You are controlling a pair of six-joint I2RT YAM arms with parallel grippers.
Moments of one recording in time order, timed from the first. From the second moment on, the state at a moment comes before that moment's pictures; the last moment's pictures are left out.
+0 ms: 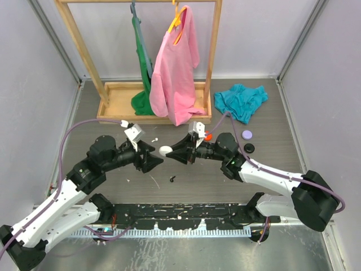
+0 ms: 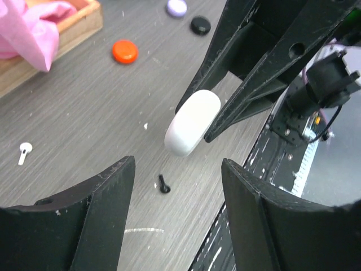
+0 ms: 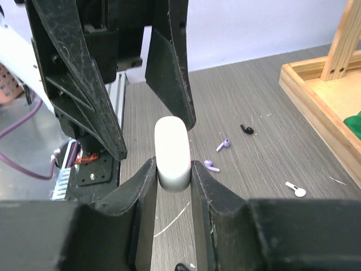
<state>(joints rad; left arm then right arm) -0.69 0.70 0.74 -0.35 0.37 -0.17 0.81 1.18 0.56 0.73 -0.63 0.18</state>
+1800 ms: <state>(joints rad) -0.56 0.86 0.77 -0.13 0.79 -0.21 0.76 1.12 0.55 0.67 -0.75 0.17</state>
